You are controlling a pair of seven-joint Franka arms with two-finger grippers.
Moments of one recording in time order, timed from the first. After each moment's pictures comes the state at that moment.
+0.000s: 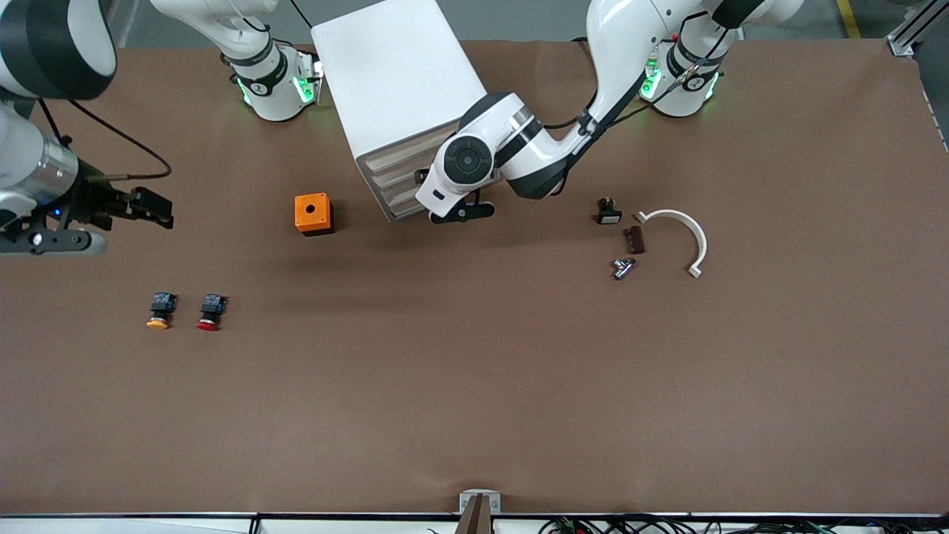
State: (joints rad) left arm -0.56 0.66 -0.39 -1.53 -0.22 2.00 -0.98; right arm 0.04 0.00 0.01 -1.69 -0.03 1.60 0.04
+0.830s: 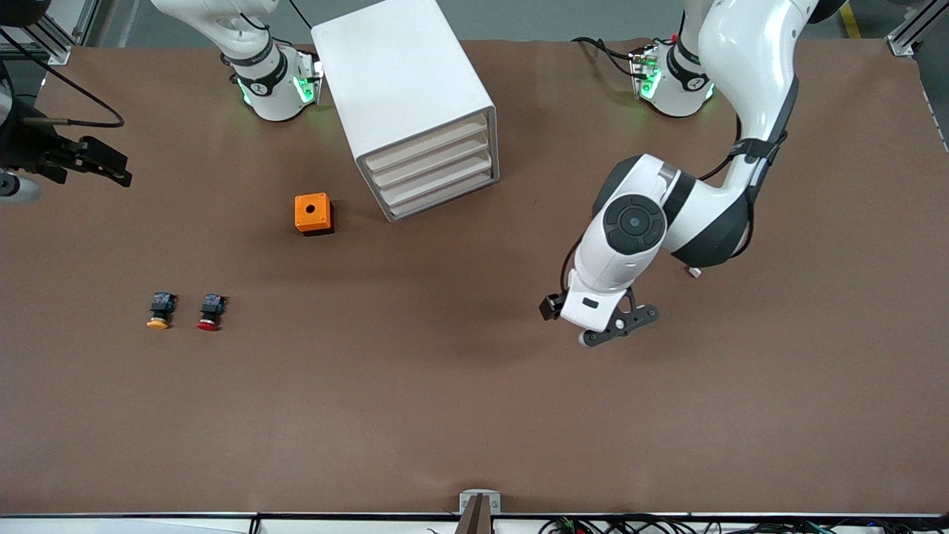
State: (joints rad) left arm -0.29 0.57 -0.27 -1.41 0.19 2.00 -0.96; right arm 0.00 -0.08 -0.01 -1.64 -0.03 1.48 0.04
